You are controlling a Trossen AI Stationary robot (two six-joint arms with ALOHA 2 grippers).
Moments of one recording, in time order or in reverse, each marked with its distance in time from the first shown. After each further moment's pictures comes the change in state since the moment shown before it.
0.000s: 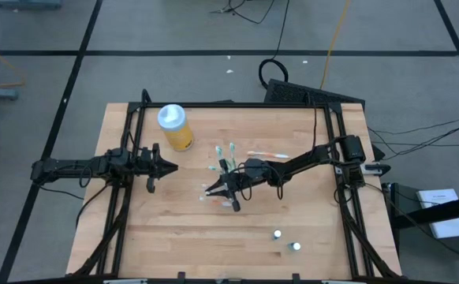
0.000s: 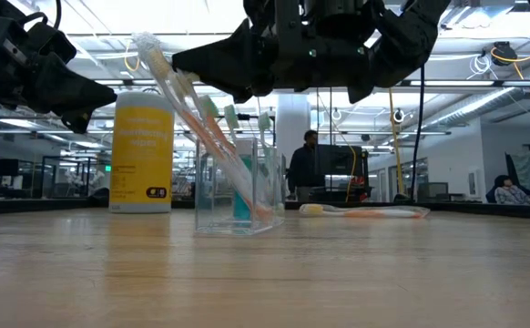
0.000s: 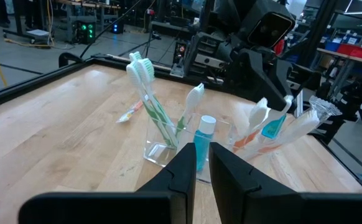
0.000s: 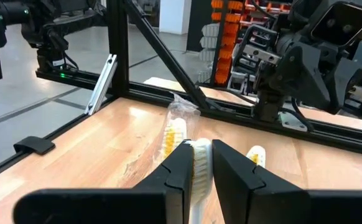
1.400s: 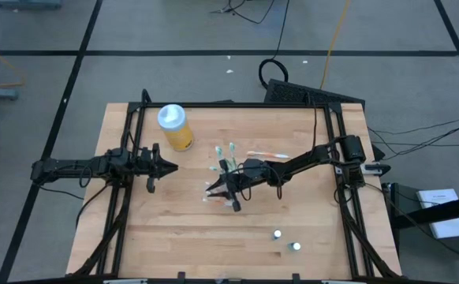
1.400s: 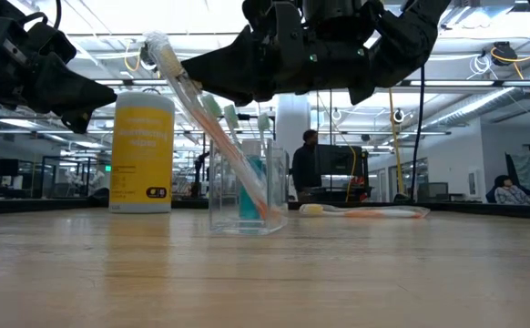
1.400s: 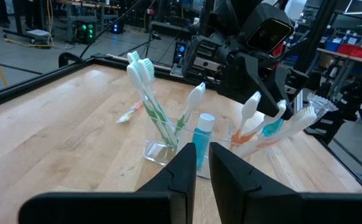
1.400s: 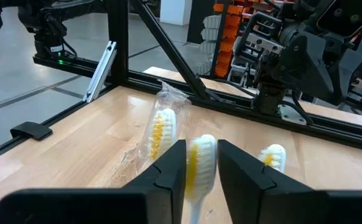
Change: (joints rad) left arm 0.000 0.000 0.000 0.000 0.000 0.000; right arm -0.002 0.000 -0.001 -0.039 -0.001 -0.035
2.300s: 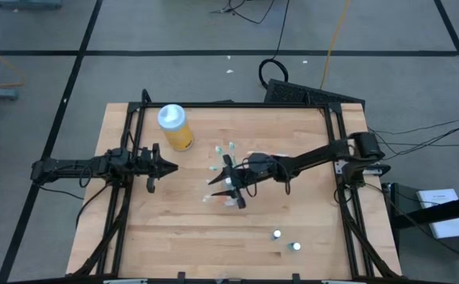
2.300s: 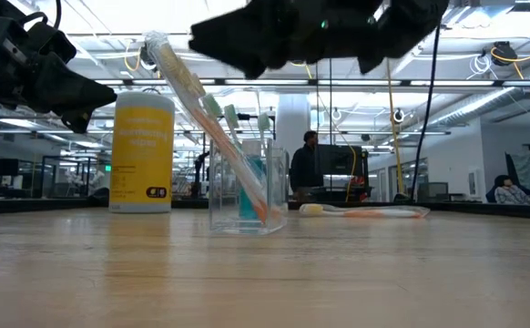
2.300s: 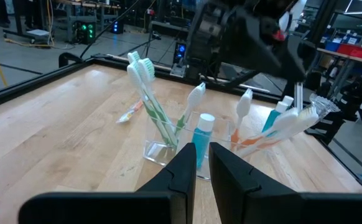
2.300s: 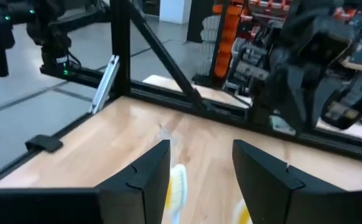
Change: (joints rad) left arm 0.000 0.000 0.000 0.000 0.000 0.000; right arm 0.001 -0.145 0.000 -0.153 -0.001 0.001
